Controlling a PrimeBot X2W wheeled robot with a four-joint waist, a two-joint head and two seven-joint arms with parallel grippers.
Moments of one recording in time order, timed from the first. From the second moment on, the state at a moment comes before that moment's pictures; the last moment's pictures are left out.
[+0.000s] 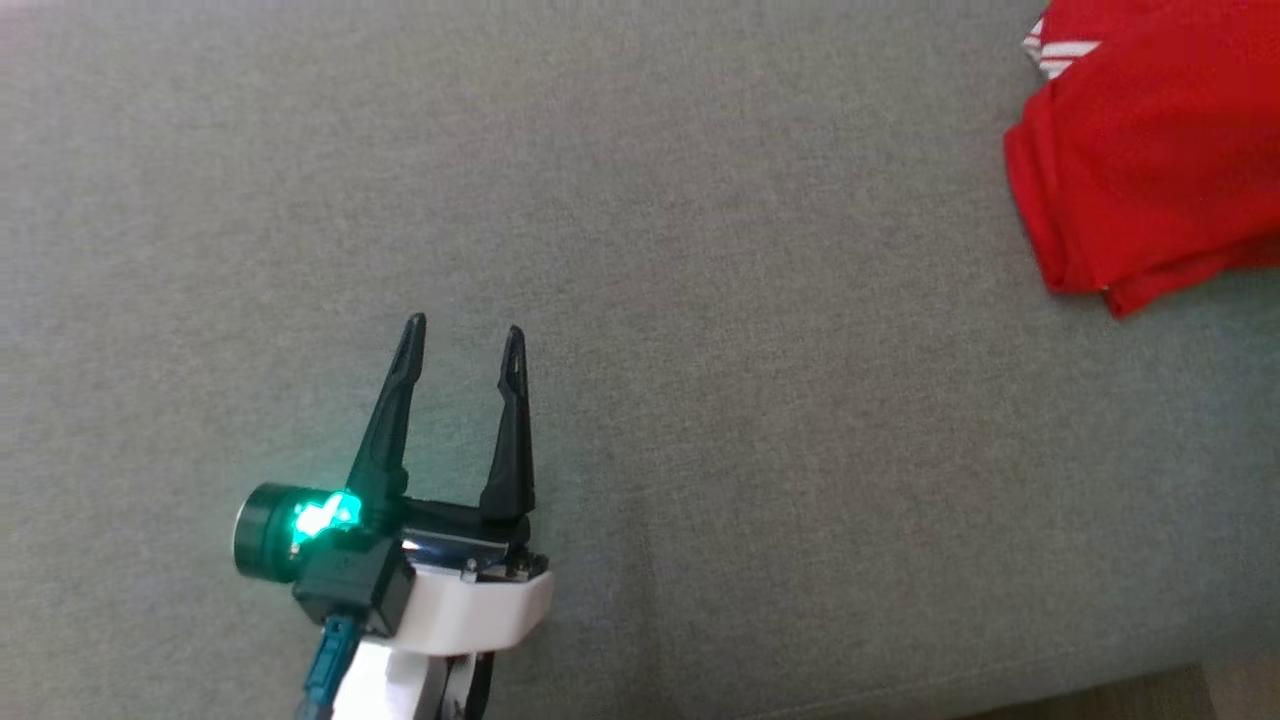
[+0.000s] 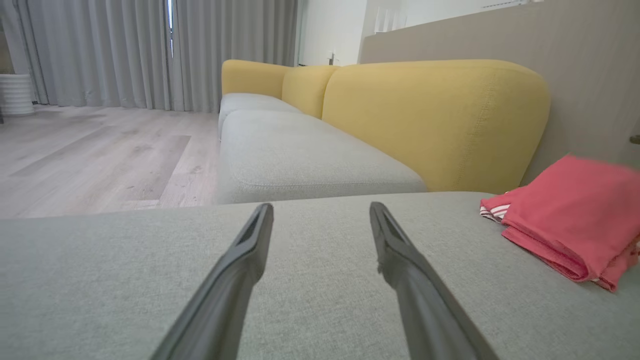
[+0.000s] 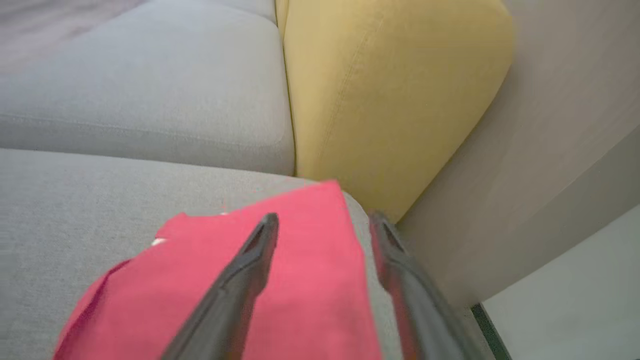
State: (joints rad) left arm -0.11 0.06 -0.36 -0.06 -0.13 0.12 -0.26; right arm -0.61 -0.69 0.08 0.45 0.41 0.12 0.15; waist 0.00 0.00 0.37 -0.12
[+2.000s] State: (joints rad) left arm 0.24 0.06 -0.26 0.21 -0.19 0.12 -0.25; right arm 0.26 -0.08 0.06 0.21 0.19 0.12 -0.24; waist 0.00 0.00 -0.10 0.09
